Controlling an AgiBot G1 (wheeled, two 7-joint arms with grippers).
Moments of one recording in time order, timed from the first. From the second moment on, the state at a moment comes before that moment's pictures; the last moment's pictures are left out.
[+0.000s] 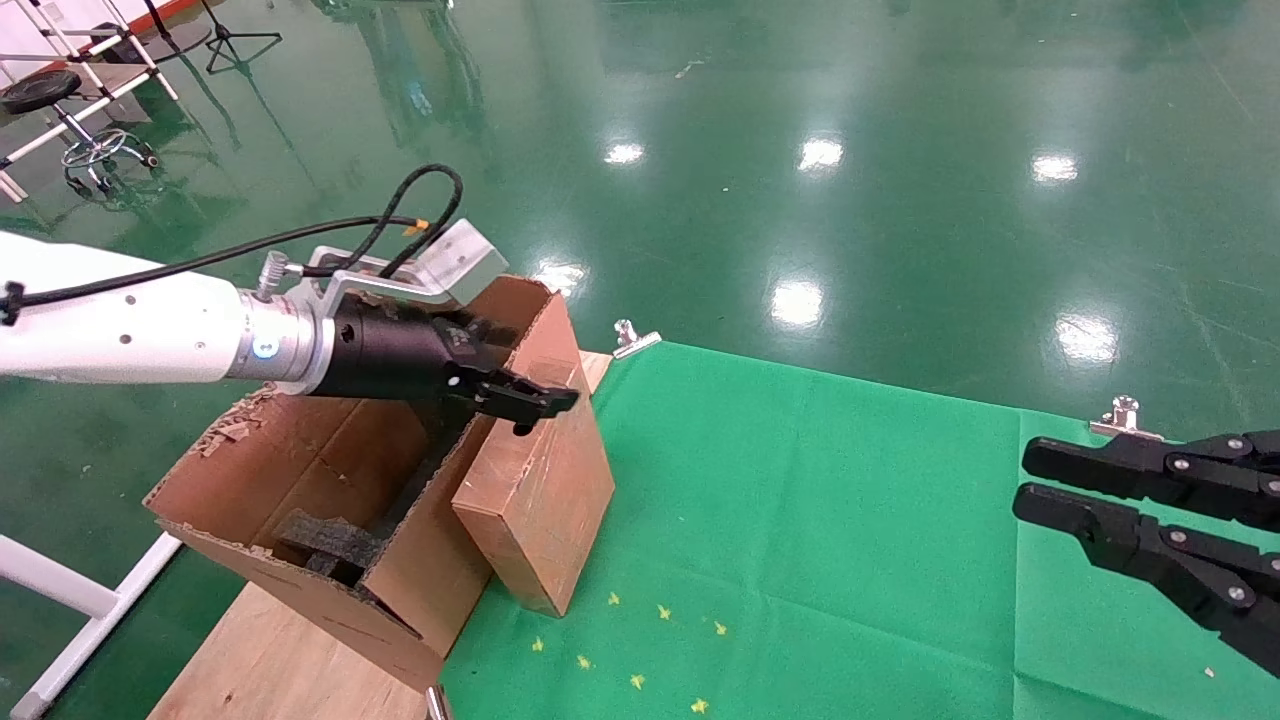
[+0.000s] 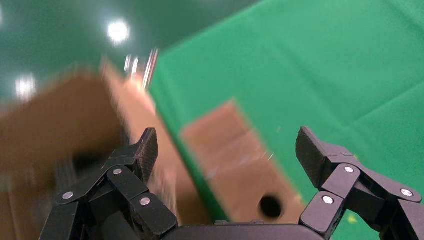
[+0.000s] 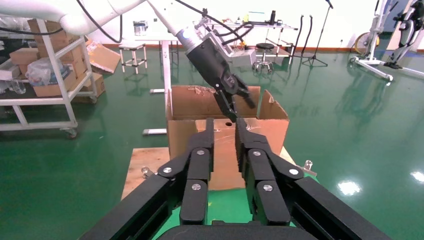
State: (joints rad) left arm -1.43 0.65 0.57 -1.33 1.79 1.30 -1.03; right arm 1.08 -0.58 -0.35 1.24 -0.67 -1.45 0.14
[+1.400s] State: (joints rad) left arm -1.49 0.71 0.64 -1.34 1.89 1.46 -1.30; right arm 1.08 -0.58 -0.35 1.24 -0.67 -1.45 0.14
